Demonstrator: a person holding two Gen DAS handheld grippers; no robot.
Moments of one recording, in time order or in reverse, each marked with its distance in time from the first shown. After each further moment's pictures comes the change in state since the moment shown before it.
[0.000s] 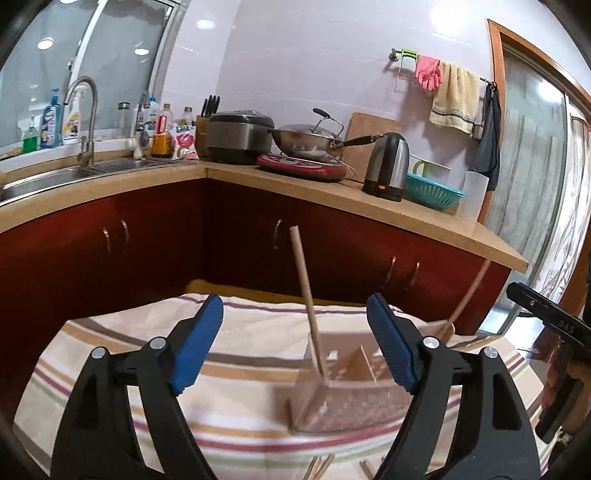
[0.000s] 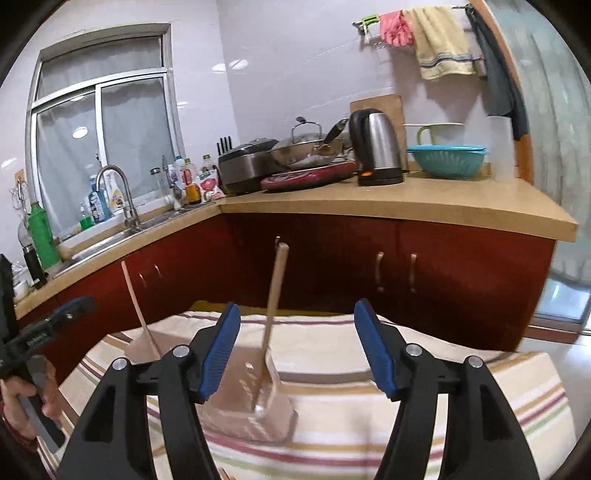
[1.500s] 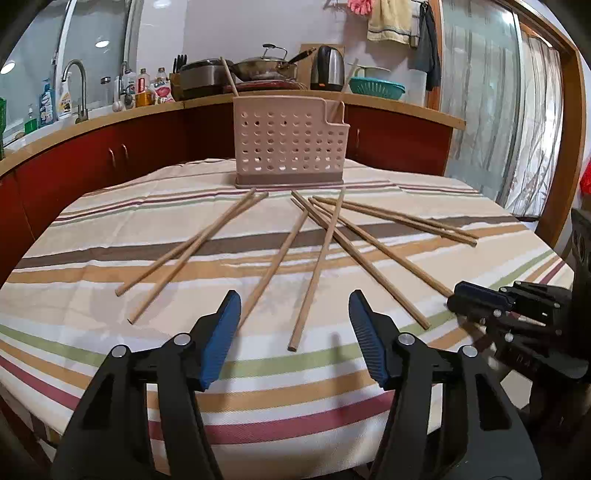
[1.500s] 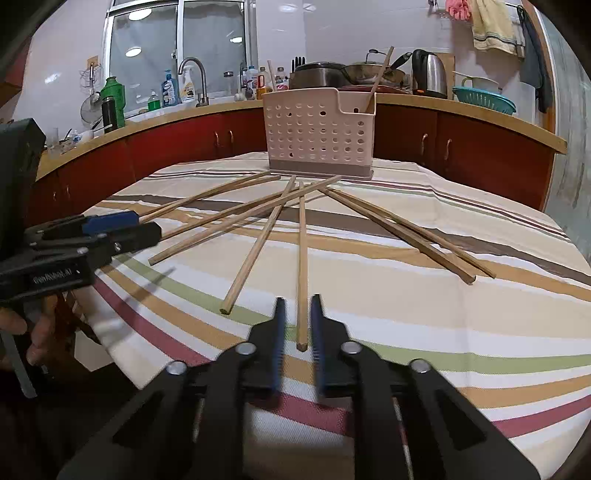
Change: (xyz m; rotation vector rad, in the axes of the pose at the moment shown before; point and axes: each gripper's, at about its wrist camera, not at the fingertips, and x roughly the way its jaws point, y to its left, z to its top) left arm -0.150 -0.074 -0.254 0.164 0.204 -0.031; right arm -0.142 0.059 -0.267 -0.208 0.226 0.127
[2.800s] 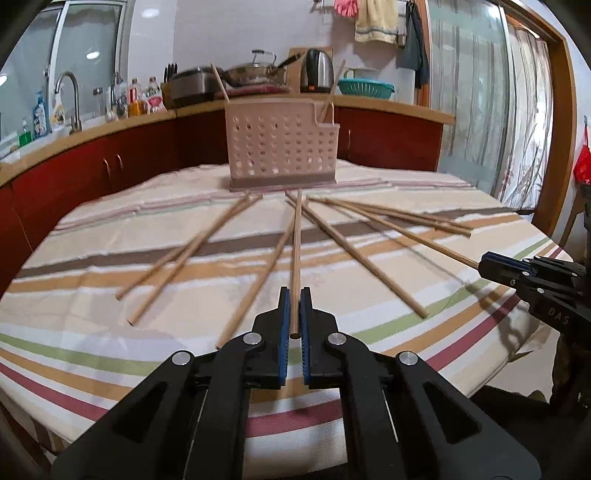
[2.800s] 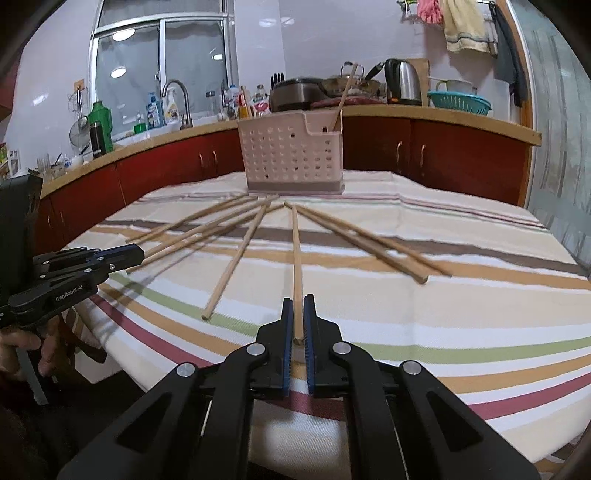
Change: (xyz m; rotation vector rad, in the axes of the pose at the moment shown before) left arm -0.004 -0.002 -0.003 0.041 -0.041 -0.005; right arm -0.033 -0.025 0.005 0.064 -0.067 -0.038
